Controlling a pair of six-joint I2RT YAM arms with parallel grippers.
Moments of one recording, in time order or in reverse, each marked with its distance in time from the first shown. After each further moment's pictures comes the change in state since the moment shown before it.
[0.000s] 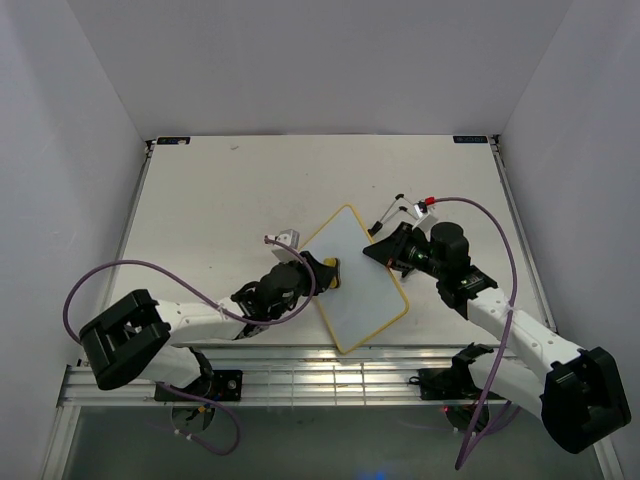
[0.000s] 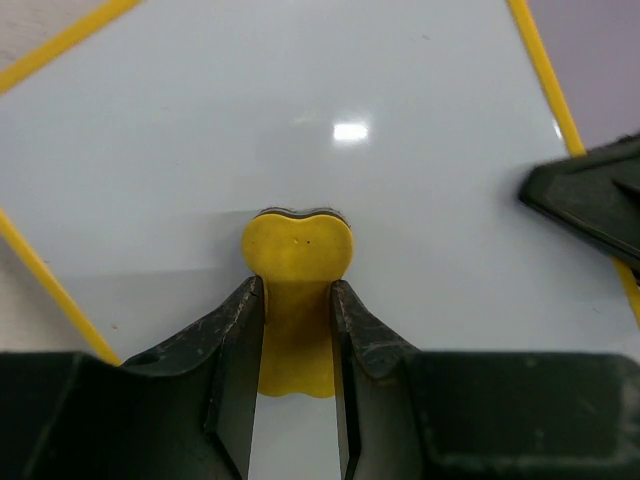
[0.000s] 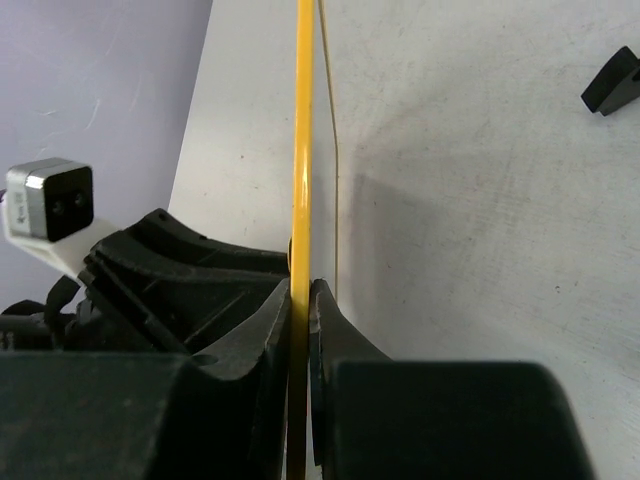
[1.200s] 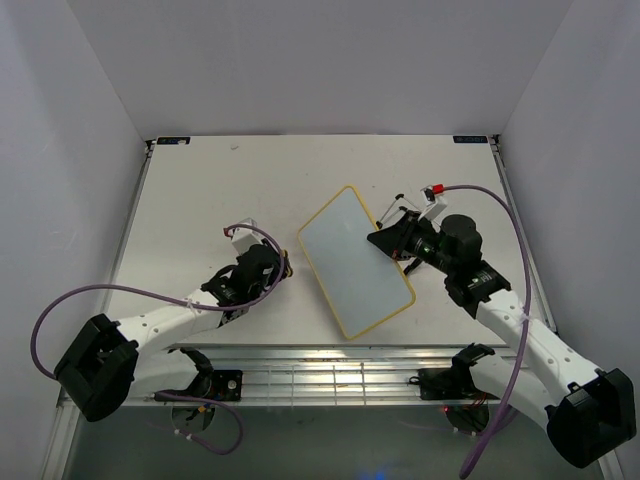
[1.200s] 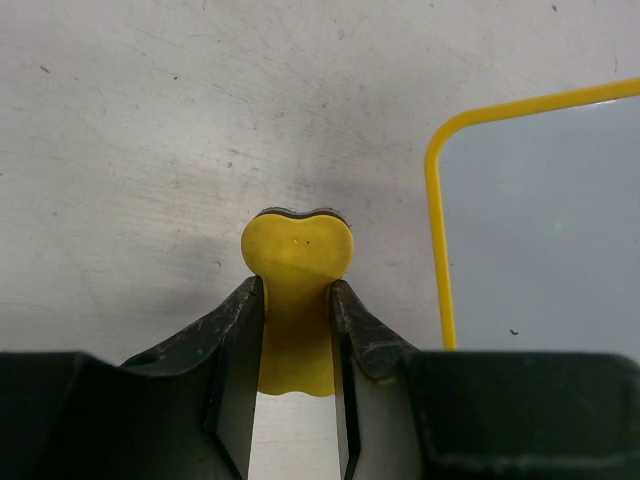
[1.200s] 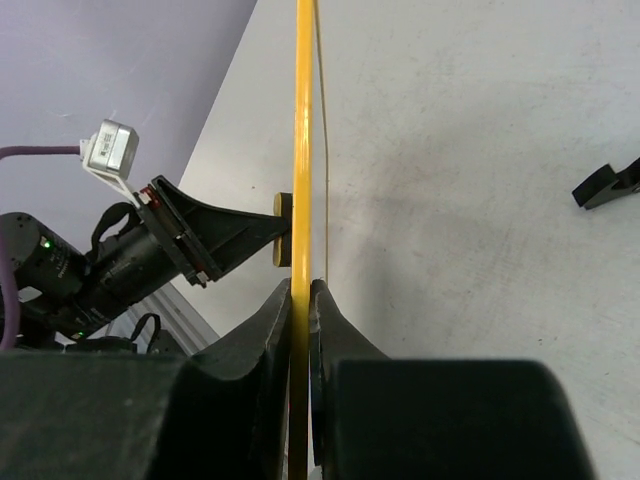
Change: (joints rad) left arm 0.259 -0.188 0.032 -0.505 -0.108 -0.024; right arm 0.006 -0.091 0.102 -0.089 0.040 -0.115
